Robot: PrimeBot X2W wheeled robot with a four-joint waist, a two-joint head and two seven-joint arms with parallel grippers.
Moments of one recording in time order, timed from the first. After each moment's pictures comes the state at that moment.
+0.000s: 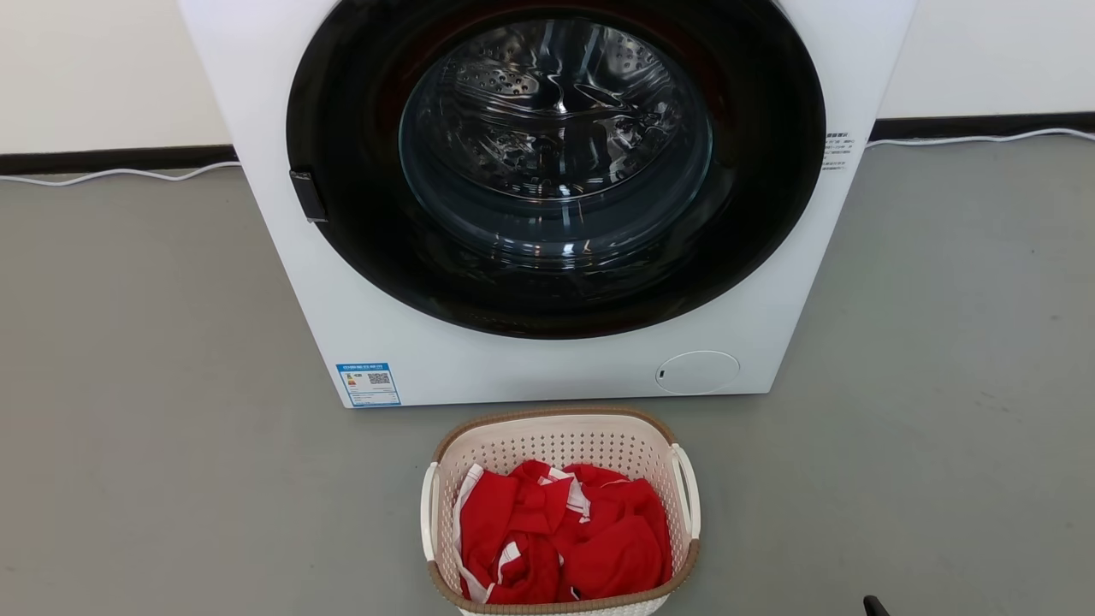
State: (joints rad) left arm 0.10 -0.04 0.04 0.45 -1.61 -0.12 0.05; right arm 0.06 0.04 -0.06 0.43 1.60 0.13 0.06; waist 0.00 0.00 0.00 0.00
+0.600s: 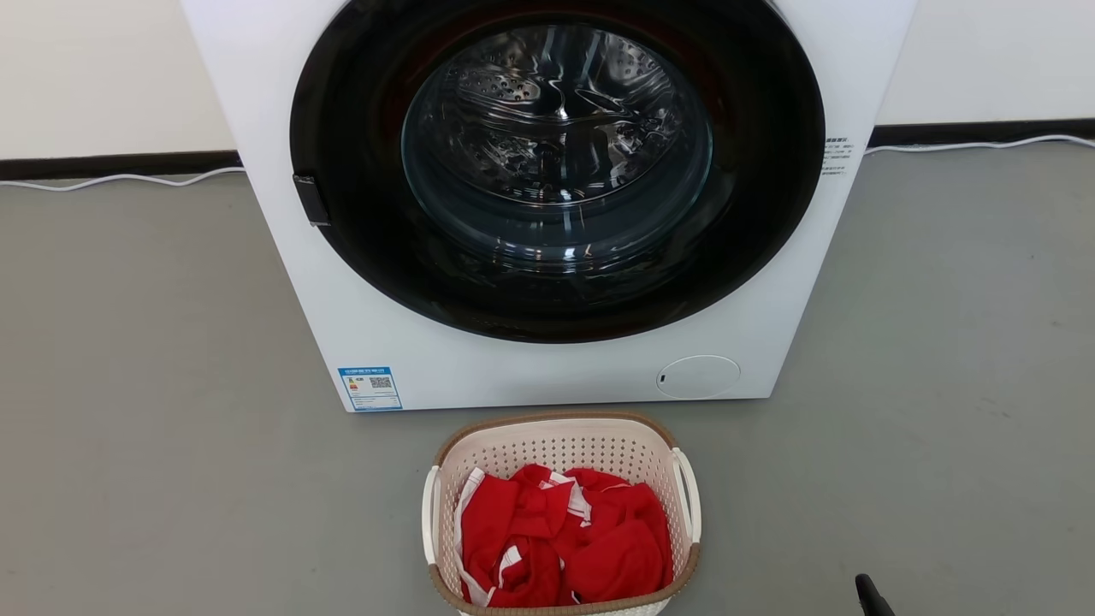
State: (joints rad) left arm 0.10 -0.02 0.02 0.40 -1.52 -0.12 0.00; right arm 0.06 0.02 -0.01 0.38 1.43 0.13 0.01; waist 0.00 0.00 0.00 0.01
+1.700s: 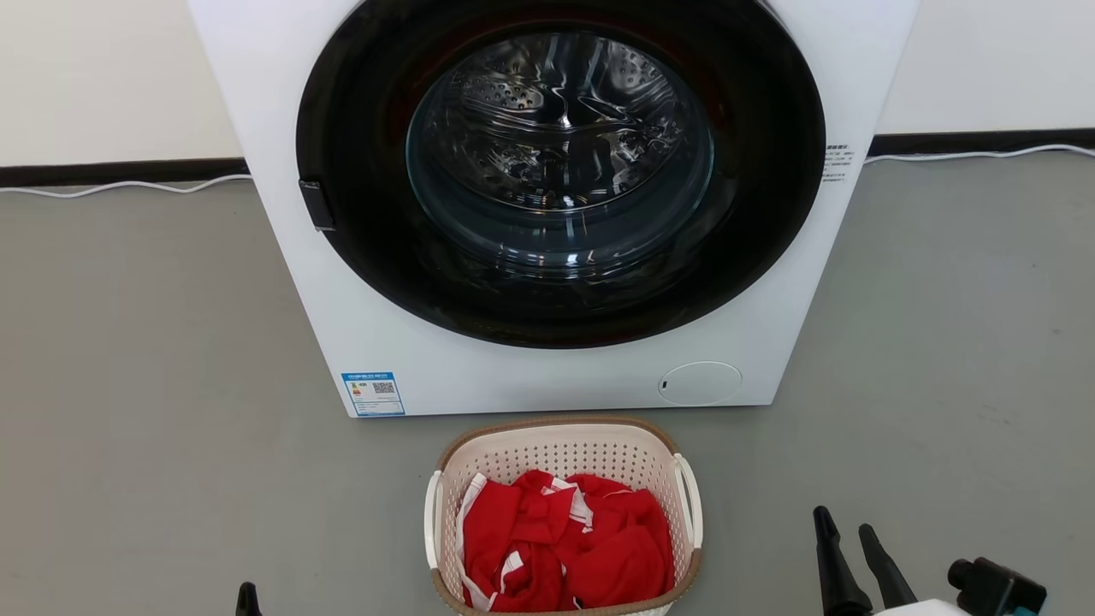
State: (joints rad) left arm 0.10 0.00 0.08 0.32 -0.90 -0.11 -0.09; right arm 0.02 0.00 0.05 0.28 0.65 0.13 -0.09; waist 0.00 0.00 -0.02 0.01
